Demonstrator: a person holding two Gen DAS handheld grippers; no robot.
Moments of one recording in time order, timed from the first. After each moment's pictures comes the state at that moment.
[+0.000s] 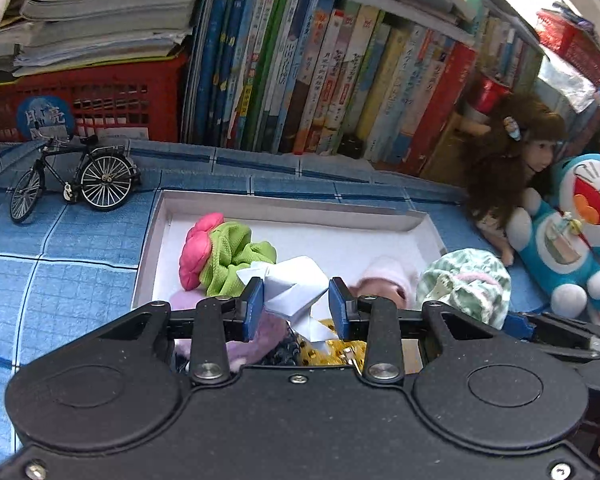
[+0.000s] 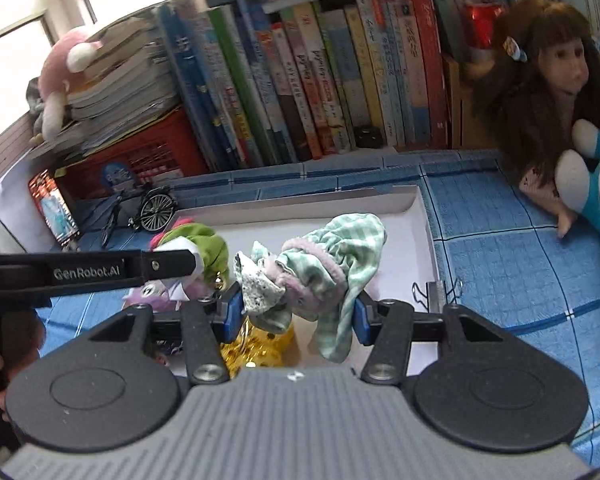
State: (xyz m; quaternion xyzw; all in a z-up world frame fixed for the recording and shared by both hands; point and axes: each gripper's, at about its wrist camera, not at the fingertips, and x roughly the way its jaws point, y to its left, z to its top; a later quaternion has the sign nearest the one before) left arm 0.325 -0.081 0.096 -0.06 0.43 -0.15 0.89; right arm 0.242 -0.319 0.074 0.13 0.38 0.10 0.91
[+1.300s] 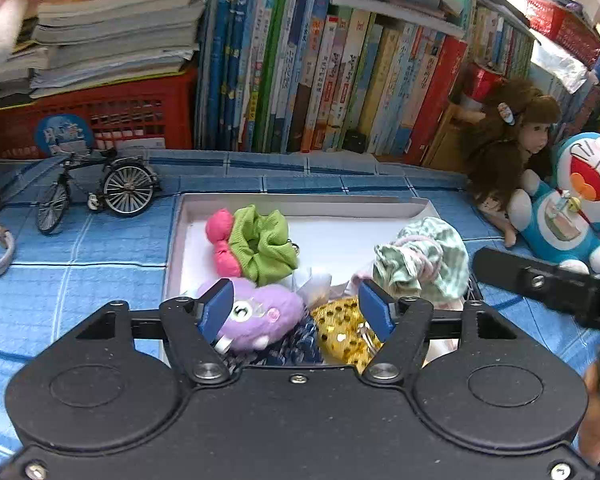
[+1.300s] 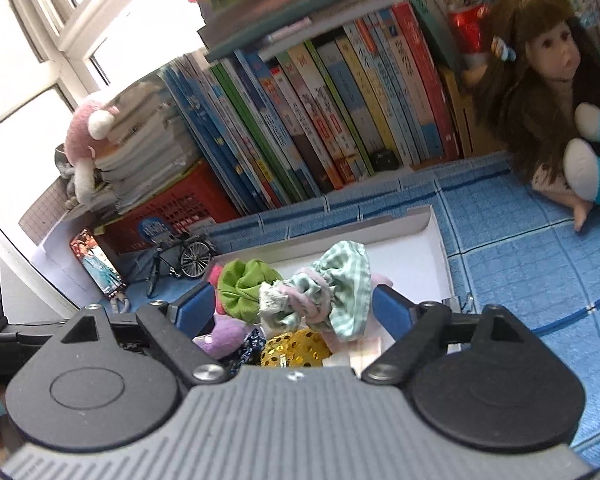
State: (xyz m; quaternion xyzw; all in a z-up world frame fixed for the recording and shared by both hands) left arm 0.293 -0.071 0.122 -0.02 0.42 -0.14 0.90; right arm 0.220 -0.347 0.102 0.22 0.33 0.13 0.91
